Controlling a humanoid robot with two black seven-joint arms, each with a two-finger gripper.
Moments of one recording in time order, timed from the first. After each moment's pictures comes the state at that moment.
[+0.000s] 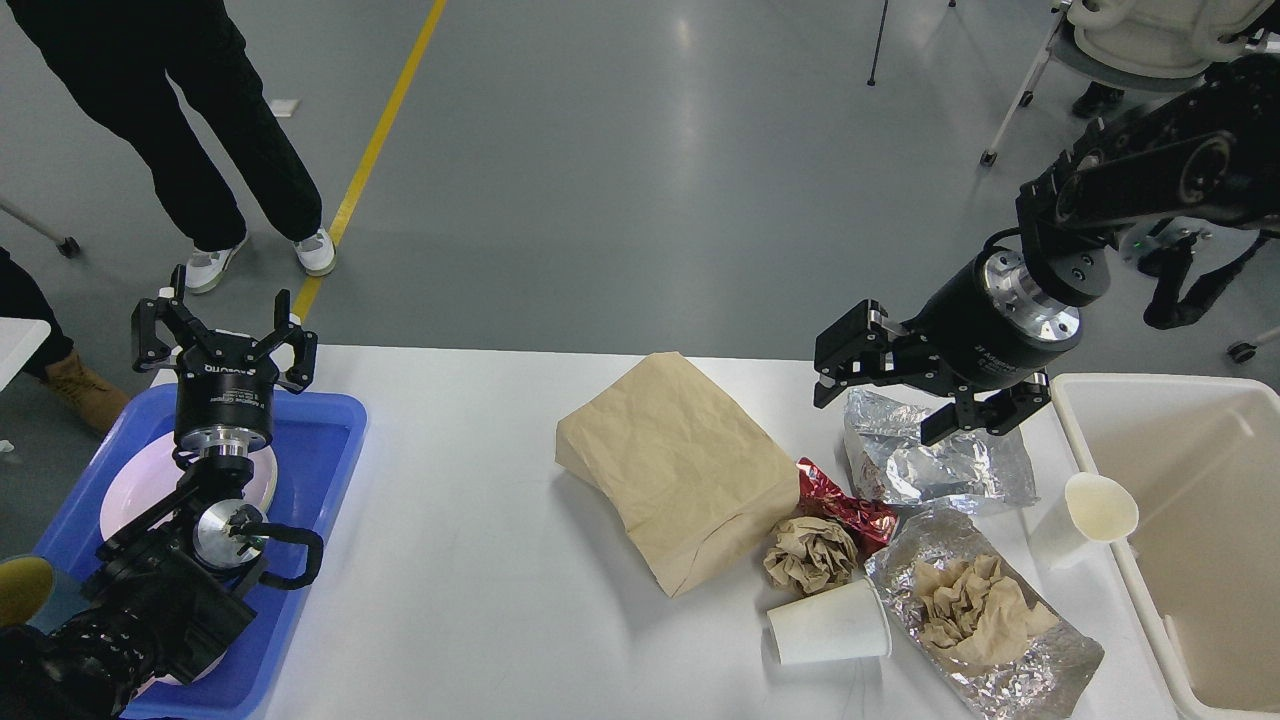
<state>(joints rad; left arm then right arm) -0.67 0.17 -0.85 -0.27 -0.13 -0.62 -0.72 2.25 -0.13 -1.46 1.49 0.24 0.68 0.21</state>
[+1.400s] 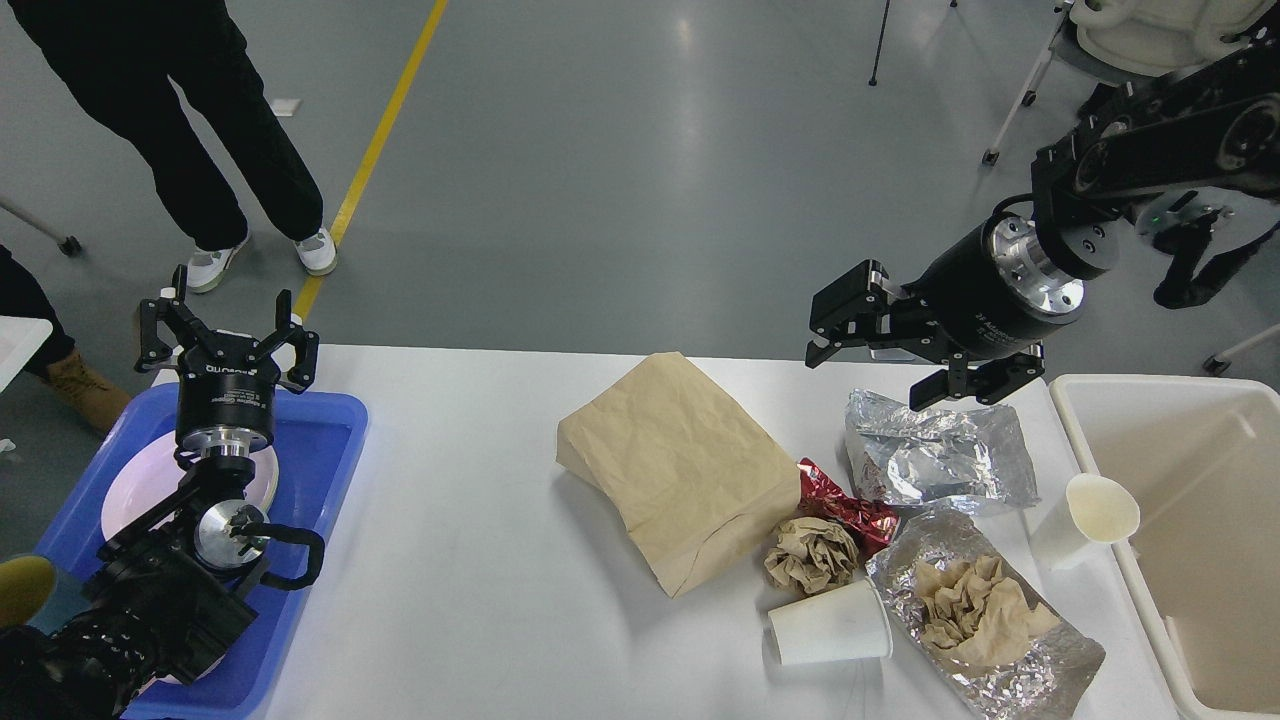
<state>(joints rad) -0.66 0.17 -0.85 -0.28 -0.13 -0.62 -0.72 2.28 -0.16 -1.44 1.49 0.26 0.65 0.21</state>
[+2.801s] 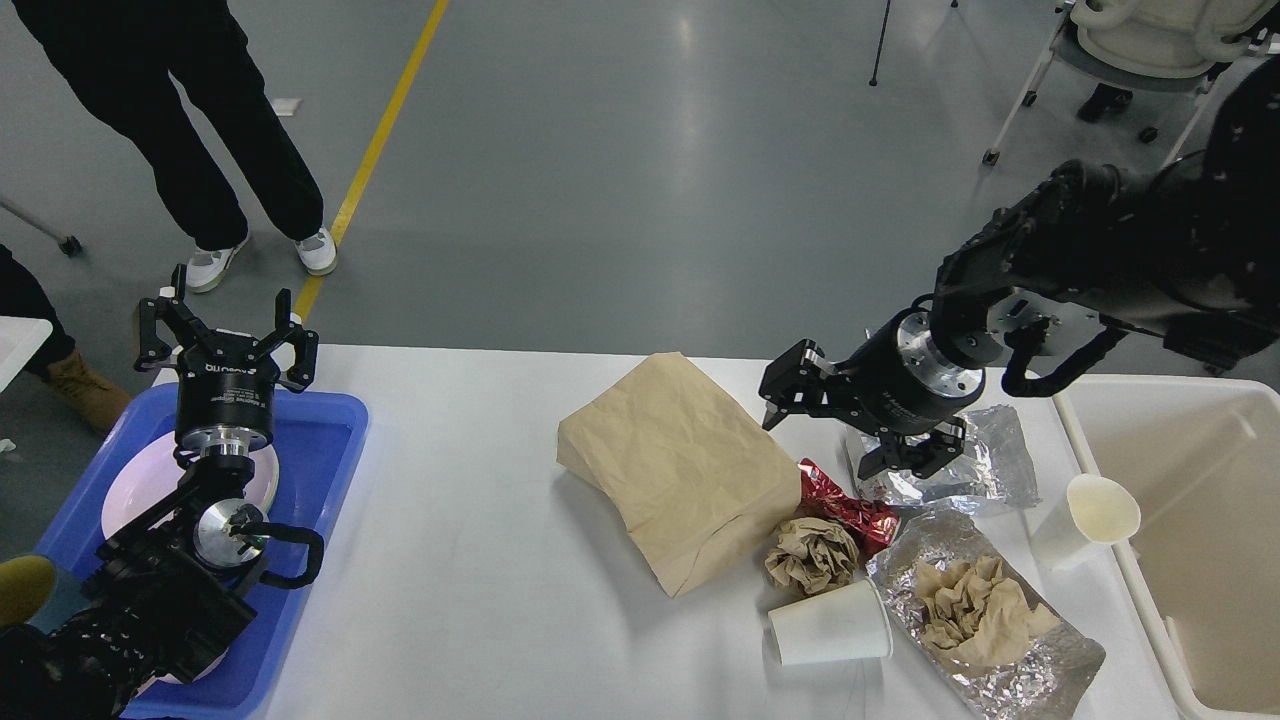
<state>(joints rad) -0.67 0.17 -0.85 -0.28 -0.13 -0.62 -0.71 2.04 0.03 -1.51 1.41 0.55 0.57 0.18</state>
